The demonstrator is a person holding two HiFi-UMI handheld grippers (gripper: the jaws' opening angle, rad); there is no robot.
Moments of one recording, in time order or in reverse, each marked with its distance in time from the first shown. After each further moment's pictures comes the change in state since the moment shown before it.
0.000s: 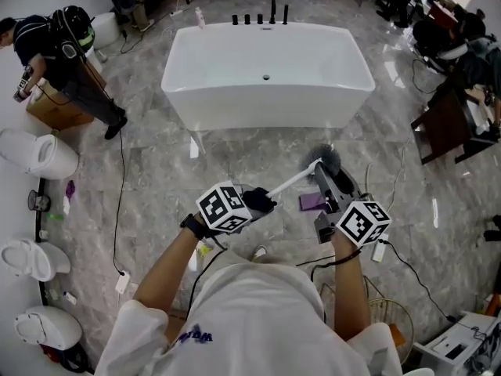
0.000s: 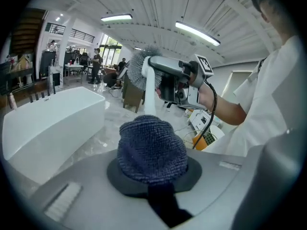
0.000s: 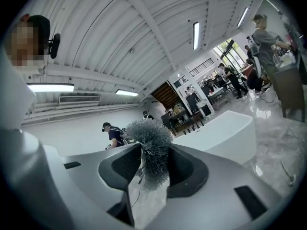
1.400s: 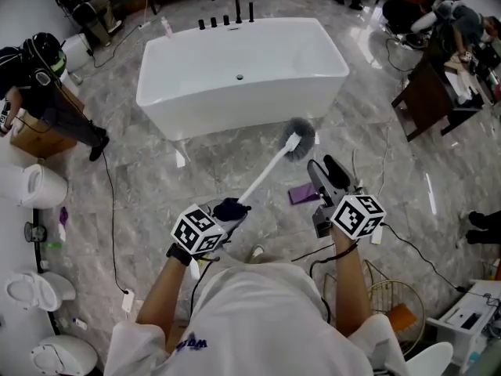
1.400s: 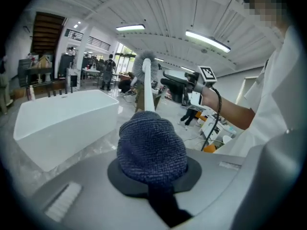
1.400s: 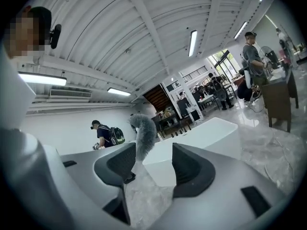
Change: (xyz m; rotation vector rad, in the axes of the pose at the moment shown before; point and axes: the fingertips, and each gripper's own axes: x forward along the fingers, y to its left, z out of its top) left arm -0.015 0.006 -0.027 -0.106 -0.105 0.146; right arm -0.031 -0.042 0.004 -0.054 -0.024 -0.132
